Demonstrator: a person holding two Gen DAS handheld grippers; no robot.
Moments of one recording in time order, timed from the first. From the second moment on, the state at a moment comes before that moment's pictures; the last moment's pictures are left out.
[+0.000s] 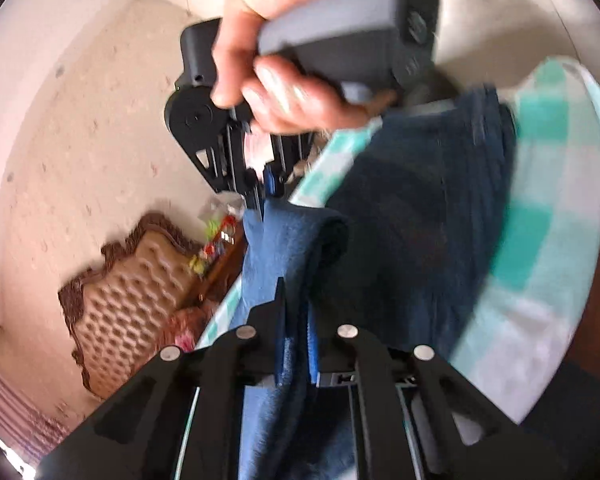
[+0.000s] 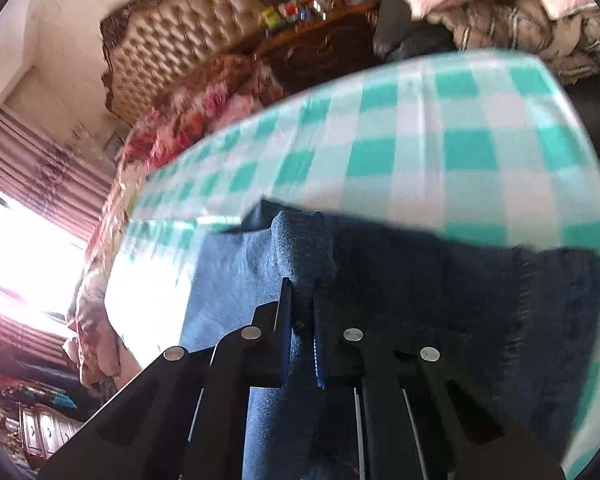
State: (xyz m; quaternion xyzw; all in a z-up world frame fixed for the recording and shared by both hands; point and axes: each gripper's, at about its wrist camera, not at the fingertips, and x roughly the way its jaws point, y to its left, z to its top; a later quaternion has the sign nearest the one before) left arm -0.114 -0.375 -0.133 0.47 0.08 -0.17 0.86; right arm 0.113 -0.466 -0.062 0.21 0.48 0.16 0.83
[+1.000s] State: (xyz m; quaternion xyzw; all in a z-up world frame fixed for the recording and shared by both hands) left arm -0.122 -0.452 -0.102 0.33 0.17 -0.40 0.84; right arm 0.060 -0.601 -0.097 0.15 0.46 -0.05 0.87
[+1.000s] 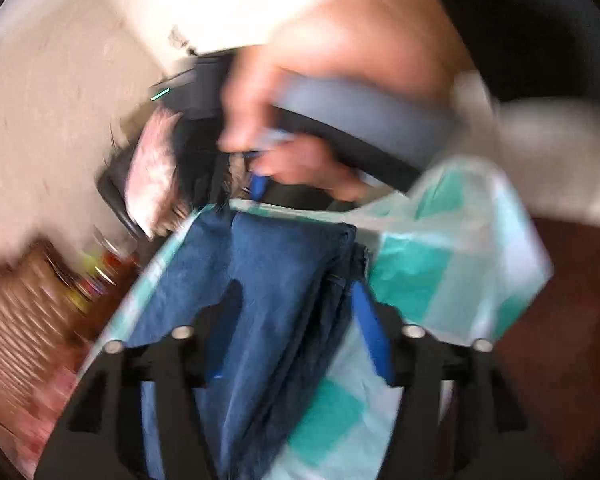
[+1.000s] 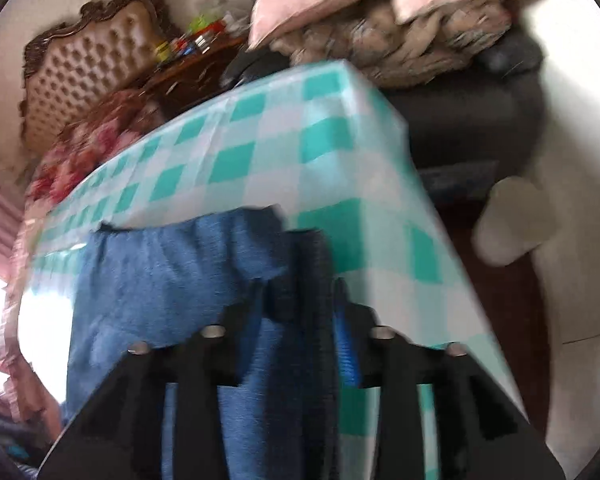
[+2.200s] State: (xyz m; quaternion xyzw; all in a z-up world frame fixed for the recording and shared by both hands) left arm 0.057 -0.358 -0.129 0.11 0.44 -0.30 0.84; right arm -0.012 -0.510 -0.141 0.06 0.39 -0.23 0.89
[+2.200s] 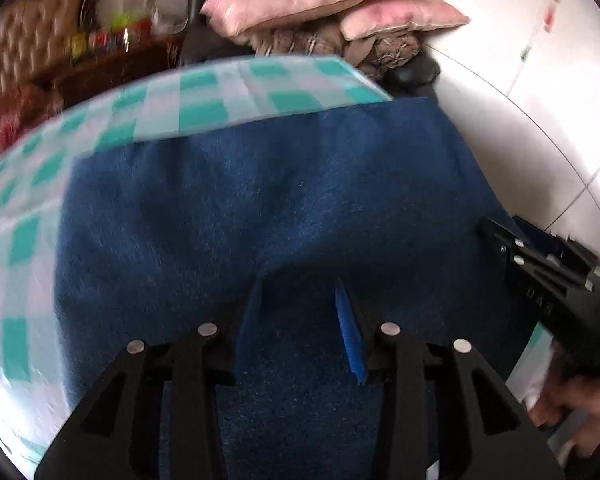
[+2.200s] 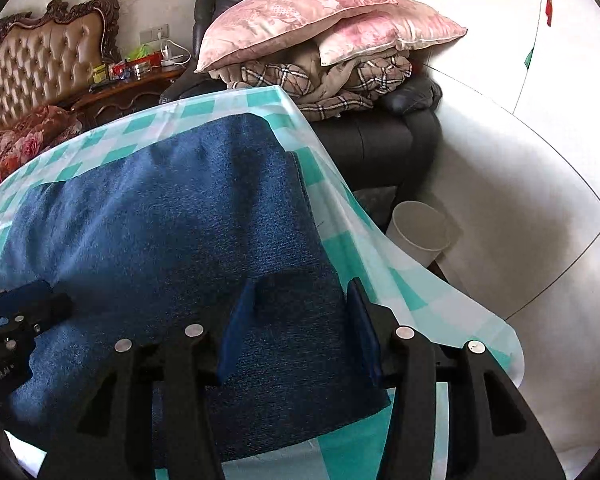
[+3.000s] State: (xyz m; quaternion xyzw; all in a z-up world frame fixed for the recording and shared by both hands) left arm 0.023 -0.304 -0.131 0.06 0.45 -0.27 0.85; right arm -0.045 -0.468 -0.112 0.06 0.37 -0.22 0.90
